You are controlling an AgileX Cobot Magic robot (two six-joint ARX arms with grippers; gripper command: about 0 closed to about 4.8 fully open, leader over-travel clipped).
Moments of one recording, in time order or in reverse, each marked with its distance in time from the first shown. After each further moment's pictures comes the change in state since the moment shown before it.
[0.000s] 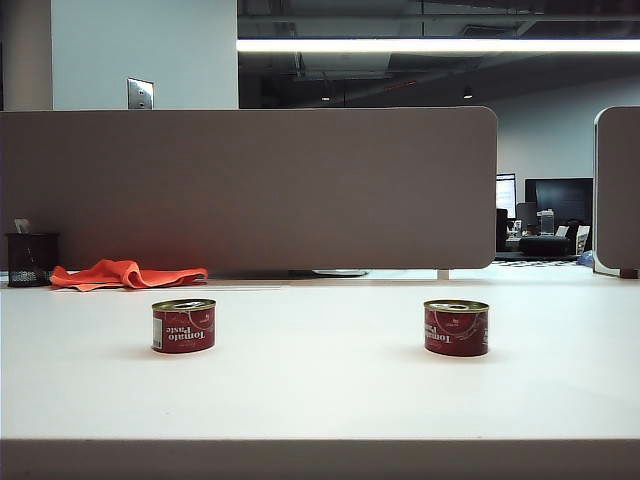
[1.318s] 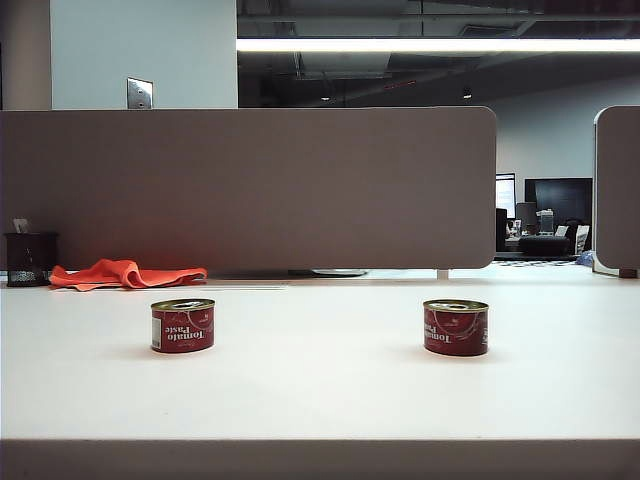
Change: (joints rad) left arm -0.003 0.464 0.584 -0.035 0.315 -0.154; right arm 0.006 0.288 0.581 -0.116 -0.010 0.153
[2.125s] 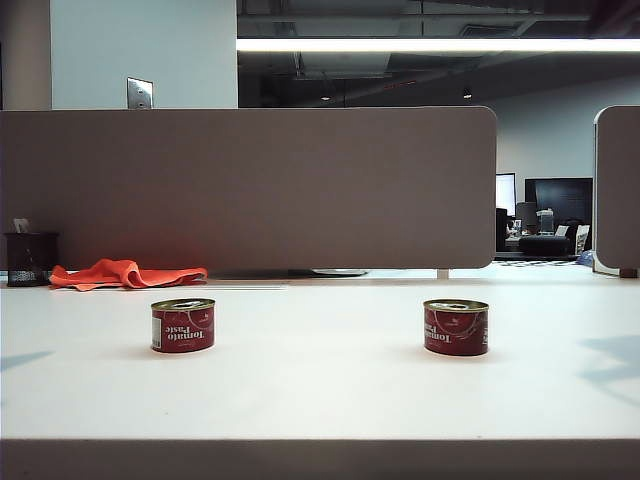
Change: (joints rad) left arm -0.258 0.325 0.372 -0.313 -0.040 0.068; right arm 0.233 0.711 0.433 -0.372 -0.001 -0.205
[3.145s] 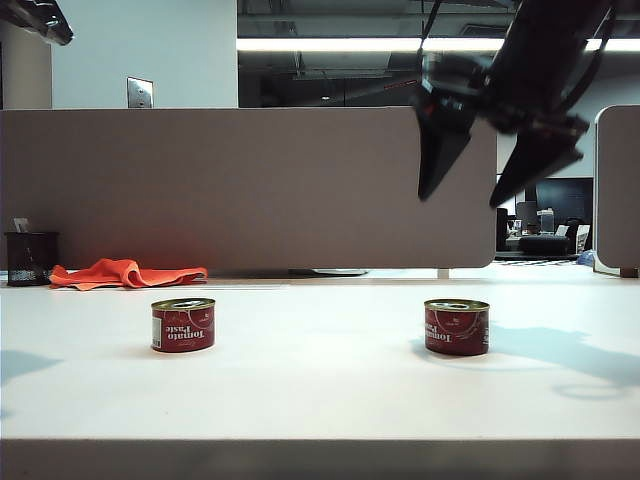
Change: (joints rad) left arm -0.025 0.082 0.004 -0.194 0.033 0.132; right arm 0.203 0.523 0.156 0.003 0.072 0.123
